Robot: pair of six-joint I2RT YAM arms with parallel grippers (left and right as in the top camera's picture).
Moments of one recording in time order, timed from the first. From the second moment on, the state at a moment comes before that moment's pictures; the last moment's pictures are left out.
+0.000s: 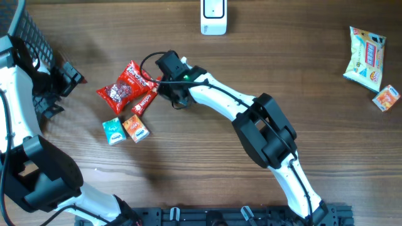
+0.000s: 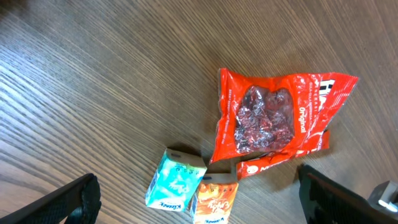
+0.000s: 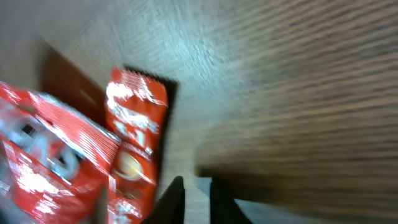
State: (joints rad) left arm 0.48 1.81 1.60 -1.23 0.21 -0.34; right arm 0.75 2.36 1.80 -0.54 -0.15 1.10
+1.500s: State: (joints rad) left arm 0.53 1.81 1.60 -1.27 0.21 -0.46; right arm 1.09 2.30 1.79 -0.60 0.01 0.17
